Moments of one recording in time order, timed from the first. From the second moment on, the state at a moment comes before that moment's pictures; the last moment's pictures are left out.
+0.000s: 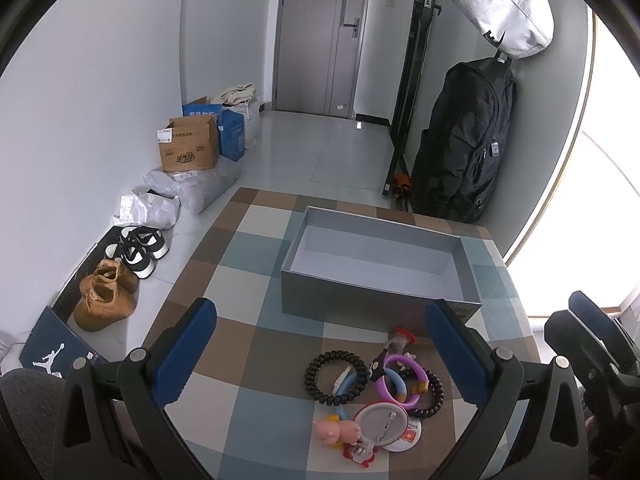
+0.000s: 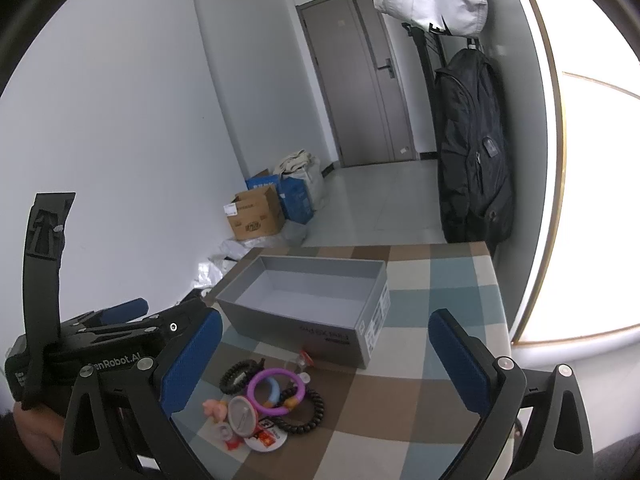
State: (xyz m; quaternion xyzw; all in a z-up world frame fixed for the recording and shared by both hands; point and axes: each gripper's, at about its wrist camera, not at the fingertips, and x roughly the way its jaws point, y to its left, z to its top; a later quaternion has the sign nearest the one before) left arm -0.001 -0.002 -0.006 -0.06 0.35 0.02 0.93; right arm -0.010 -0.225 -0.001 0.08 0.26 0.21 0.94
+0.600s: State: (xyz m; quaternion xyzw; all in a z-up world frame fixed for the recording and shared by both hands) left arm 0.001 -0.001 -0.009 -0.07 0.36 0.01 0.93; right arm -0.010 -0.225 -0.002 0.08 0.26 0.21 0.94
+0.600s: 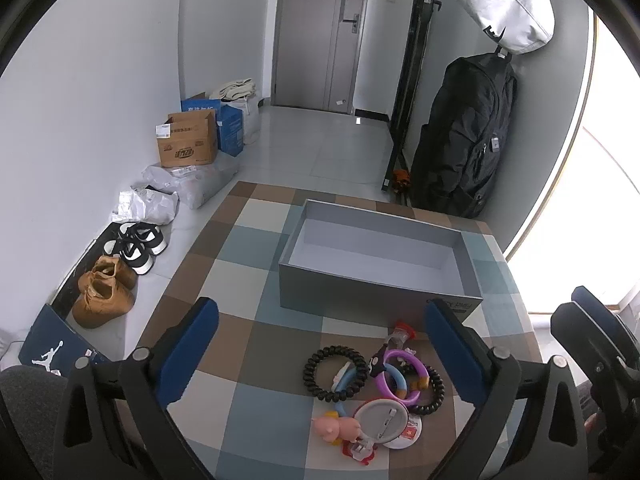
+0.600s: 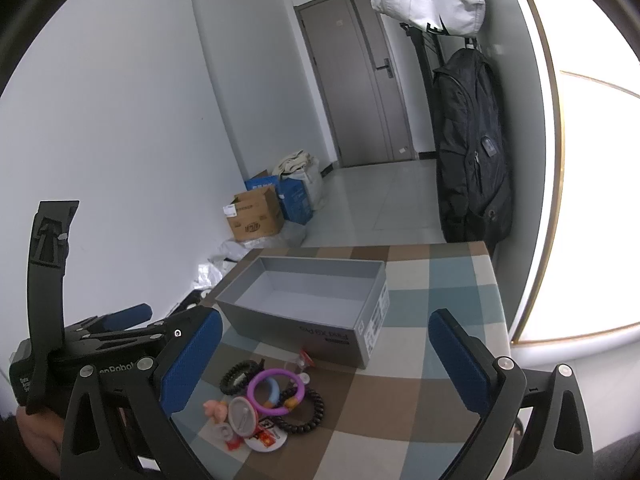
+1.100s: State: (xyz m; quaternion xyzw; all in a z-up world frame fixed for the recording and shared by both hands) left arm 0.000 -0.003 -0.010 -0.06 0.36 0.01 0.93; right arm -0.010 -0.228 -0.002 0.08 0.26 0.21 0.94
